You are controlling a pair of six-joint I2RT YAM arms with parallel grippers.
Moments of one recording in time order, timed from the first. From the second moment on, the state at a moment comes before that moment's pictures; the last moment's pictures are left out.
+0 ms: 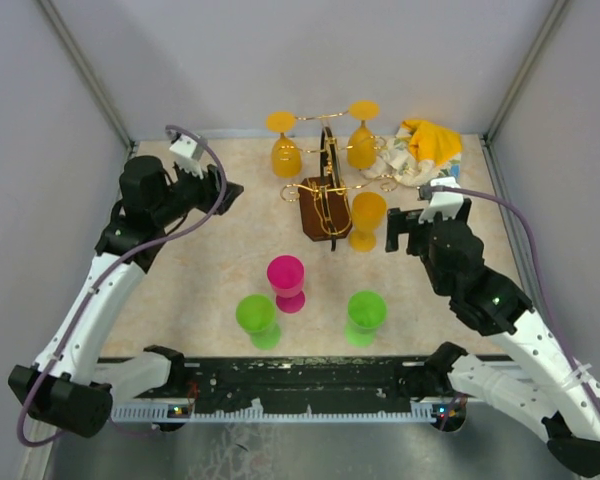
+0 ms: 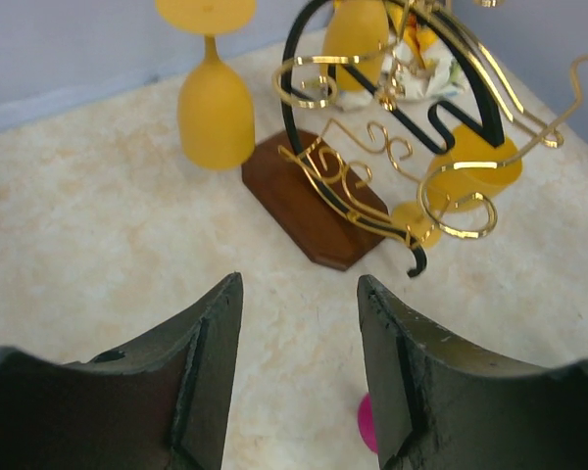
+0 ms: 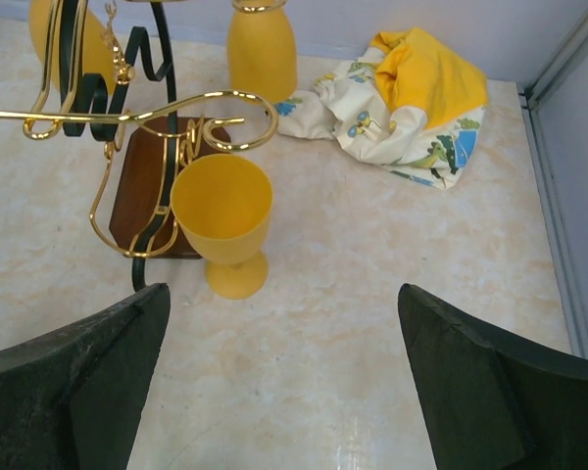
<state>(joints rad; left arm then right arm) -0.30 1.10 1.14 -0.22 0.33 -0.08 0.71 0.73 0.97 -0.50 0.60 0.08</state>
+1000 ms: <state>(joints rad) -0.71 1.26 1.10 -0.59 0.11 -0.22 0.71 0.63 0.91 -0.63 0.55 0.16</state>
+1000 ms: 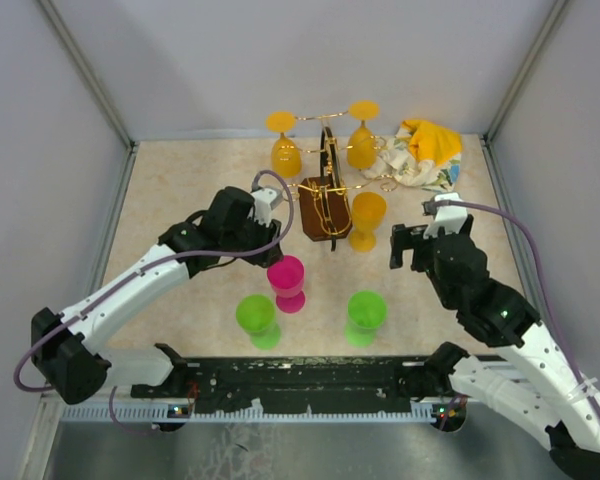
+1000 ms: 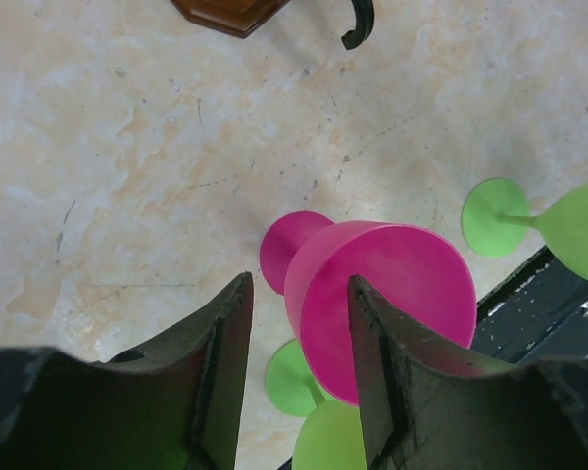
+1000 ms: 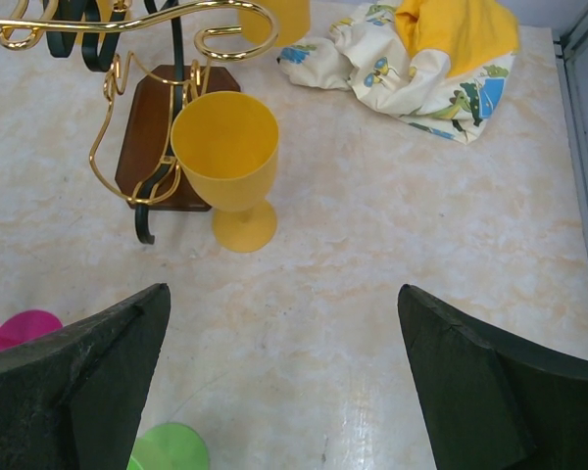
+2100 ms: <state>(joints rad) -0.77 1.31 1.10 -0.62 0.11 -0.25 0.71 0.62 0.90 -0.64 0.55 0.17</state>
